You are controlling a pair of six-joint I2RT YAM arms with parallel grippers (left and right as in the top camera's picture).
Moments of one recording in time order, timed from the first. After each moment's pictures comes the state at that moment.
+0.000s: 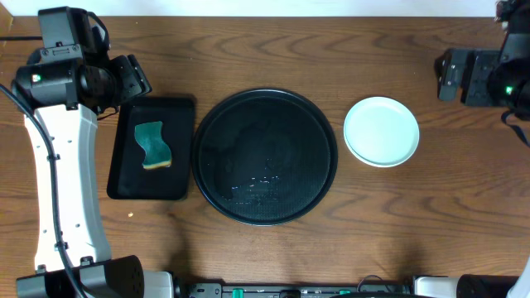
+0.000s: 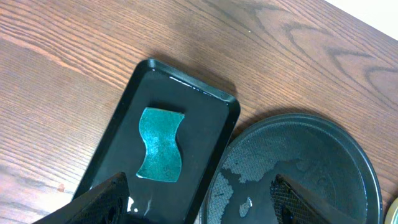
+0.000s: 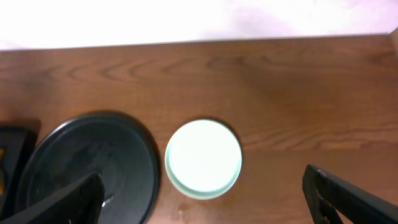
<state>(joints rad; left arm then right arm) 0.17 1.58 1.76 -1.20 0.05 -0.27 -0.01 1.53 2.29 -1.49 -0.06 0.04</state>
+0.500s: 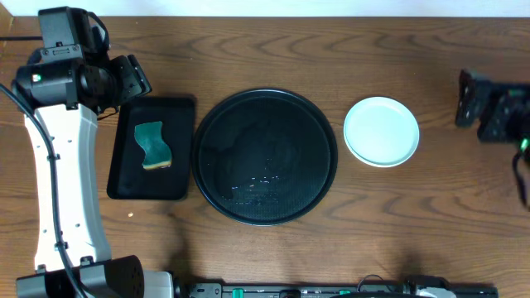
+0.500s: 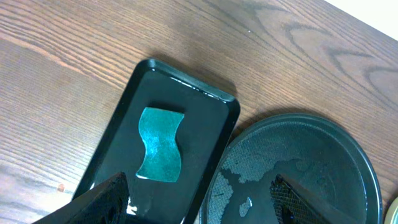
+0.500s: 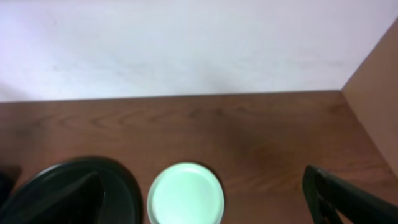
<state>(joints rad) 0.17 1.58 1.76 -1.20 0.05 -0.27 -0.07 1.10 1.72 -1.06 -0.04 0.00</state>
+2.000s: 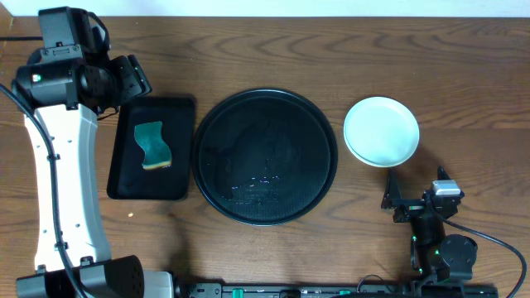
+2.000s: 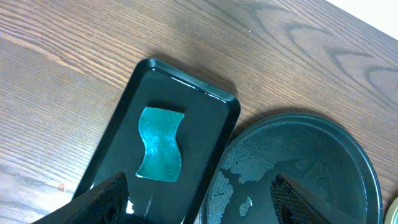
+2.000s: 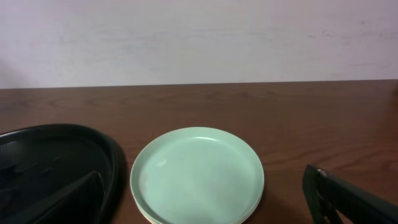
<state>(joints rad) 0.17 1.58 1.76 -1.20 0.05 -0.27 -0.02 0.02 0.01 -0.07 -0.09 0.04</state>
